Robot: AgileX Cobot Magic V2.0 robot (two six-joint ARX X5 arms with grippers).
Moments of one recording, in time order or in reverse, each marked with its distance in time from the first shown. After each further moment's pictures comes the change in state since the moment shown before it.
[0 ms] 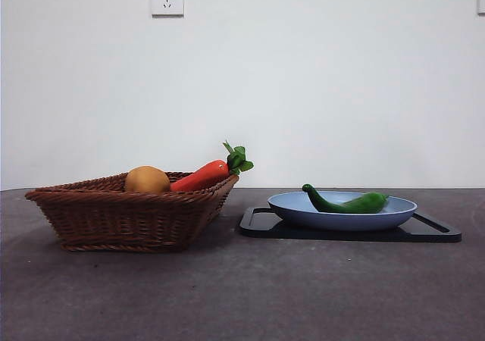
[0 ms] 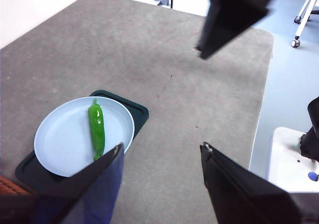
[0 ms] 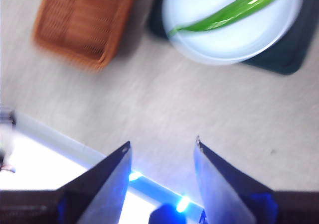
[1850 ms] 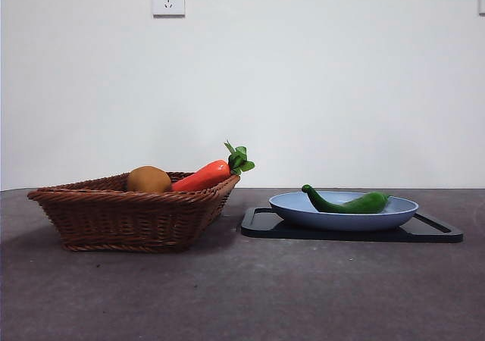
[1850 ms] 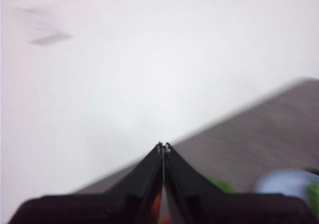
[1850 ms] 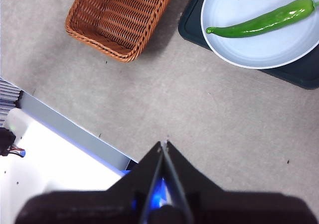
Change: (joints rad) left arm 0.461 -0.265 -0.010 0.203 -0.259 0.053; right arm 0.074 -0.061 0.000 0.000 0.002 -0.008
